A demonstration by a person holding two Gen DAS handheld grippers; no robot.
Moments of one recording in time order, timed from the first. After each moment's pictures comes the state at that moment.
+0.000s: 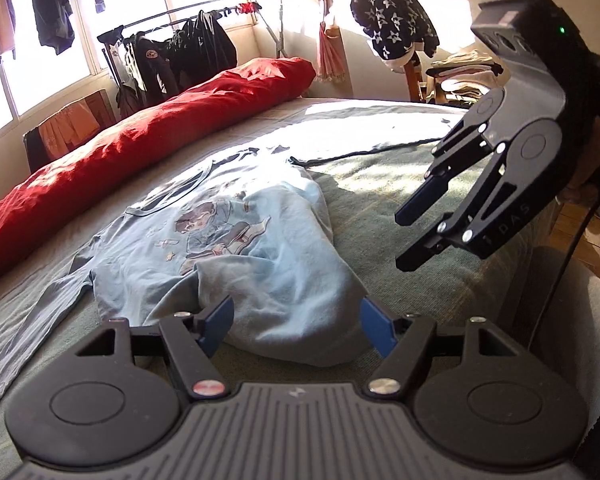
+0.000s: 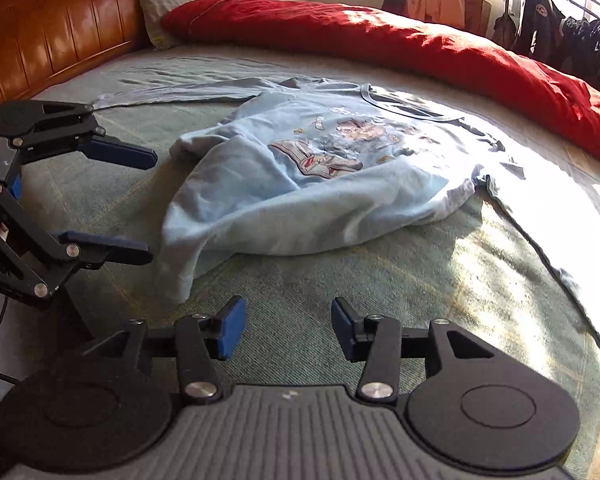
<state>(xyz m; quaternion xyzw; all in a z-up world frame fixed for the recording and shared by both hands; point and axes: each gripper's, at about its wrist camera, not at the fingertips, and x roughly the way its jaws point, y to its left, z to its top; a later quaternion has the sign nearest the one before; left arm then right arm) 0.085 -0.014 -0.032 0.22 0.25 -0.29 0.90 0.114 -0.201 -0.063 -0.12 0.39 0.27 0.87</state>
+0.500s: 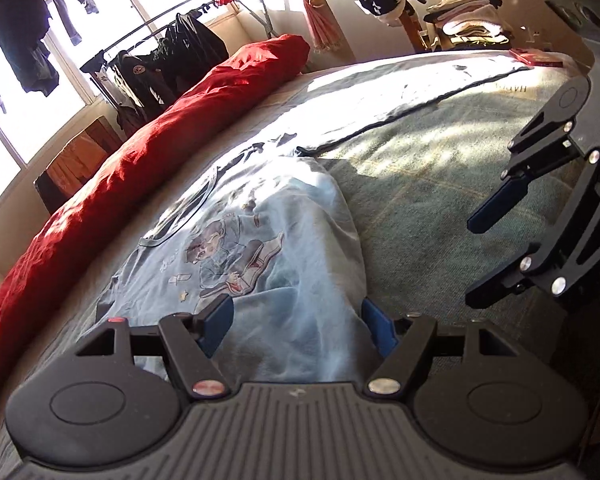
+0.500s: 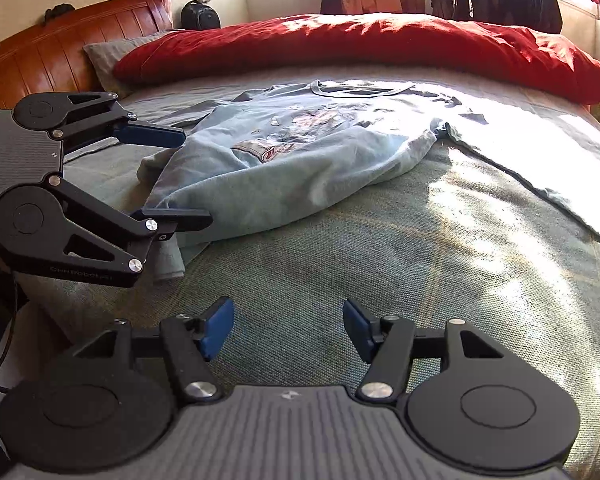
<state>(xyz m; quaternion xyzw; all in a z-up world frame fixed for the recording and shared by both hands) 0.126 -0.059 -0.048 0.34 0.24 -0.22 0.88 0.101 -0.226 -0.085 -0.01 0.37 0.24 0.90</state>
